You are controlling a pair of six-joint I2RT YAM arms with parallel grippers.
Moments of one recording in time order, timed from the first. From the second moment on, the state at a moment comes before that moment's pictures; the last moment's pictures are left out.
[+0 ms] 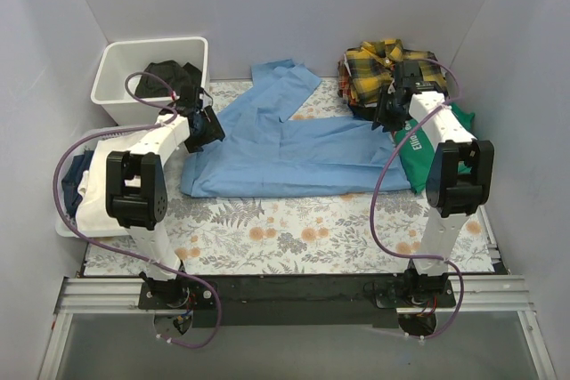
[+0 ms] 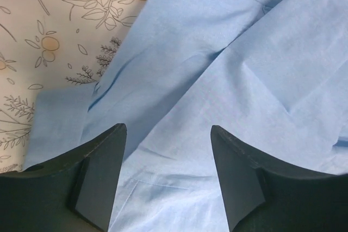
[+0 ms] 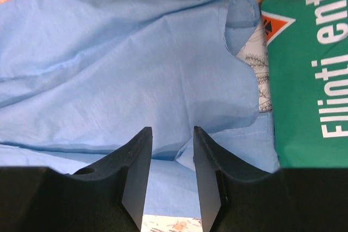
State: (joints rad) left arm -0.12 1.85 1.40 -0.57 -0.08 -0.55; right arm 0.10 1.93 1.66 -0.76 -0.09 0.28
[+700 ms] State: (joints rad) left arm -0.12 1.80 1.21 -0.54 -0.04 -0.58; right arm 0.10 1.89 1.53 -0.76 0.02 0.28
